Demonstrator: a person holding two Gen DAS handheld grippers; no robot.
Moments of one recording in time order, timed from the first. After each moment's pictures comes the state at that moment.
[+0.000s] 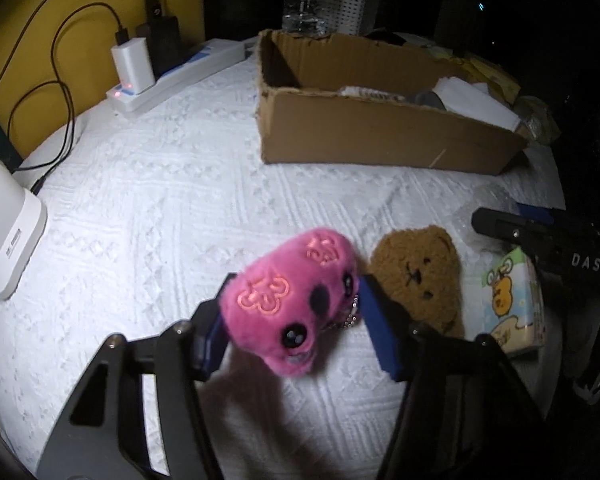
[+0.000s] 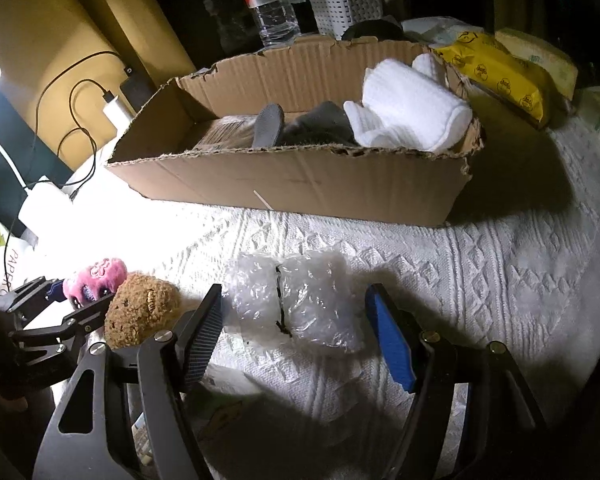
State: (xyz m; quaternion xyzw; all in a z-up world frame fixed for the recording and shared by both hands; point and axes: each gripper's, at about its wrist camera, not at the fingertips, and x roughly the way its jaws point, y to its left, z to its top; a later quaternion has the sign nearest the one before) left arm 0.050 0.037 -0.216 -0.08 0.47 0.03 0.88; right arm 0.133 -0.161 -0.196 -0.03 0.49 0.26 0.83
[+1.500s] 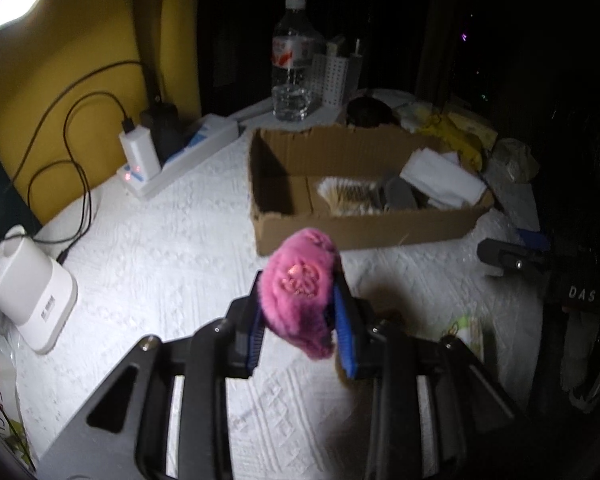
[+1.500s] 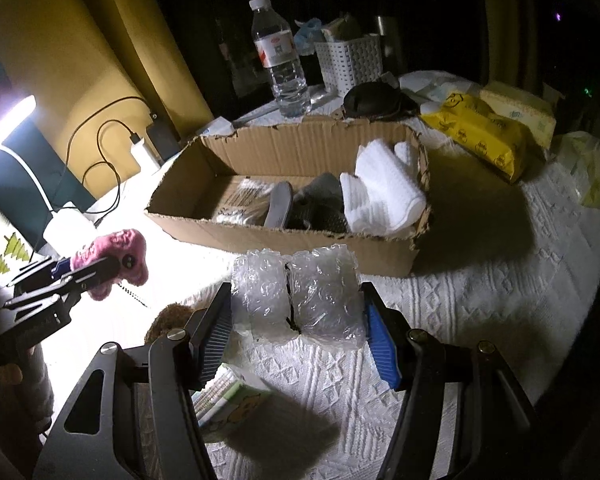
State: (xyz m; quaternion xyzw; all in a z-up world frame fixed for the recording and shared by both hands) left arm 0.054 0.037 -0.149 -0.07 0.39 0.03 0.92; right arm 0.125 -0.178 -0.137 -0.03 0.43 0.27 0.86
